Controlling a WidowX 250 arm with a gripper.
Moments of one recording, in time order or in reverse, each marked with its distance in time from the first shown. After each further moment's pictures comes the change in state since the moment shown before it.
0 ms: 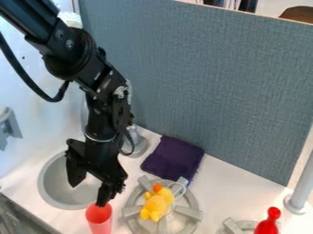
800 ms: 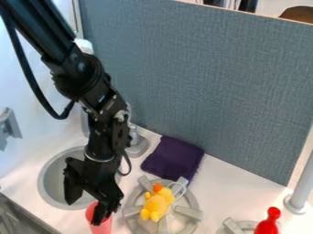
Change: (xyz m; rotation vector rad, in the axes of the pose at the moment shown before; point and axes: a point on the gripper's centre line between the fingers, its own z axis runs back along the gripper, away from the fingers) arm -0.007 -0.005 -0.034 0.007 0.069 -0.023
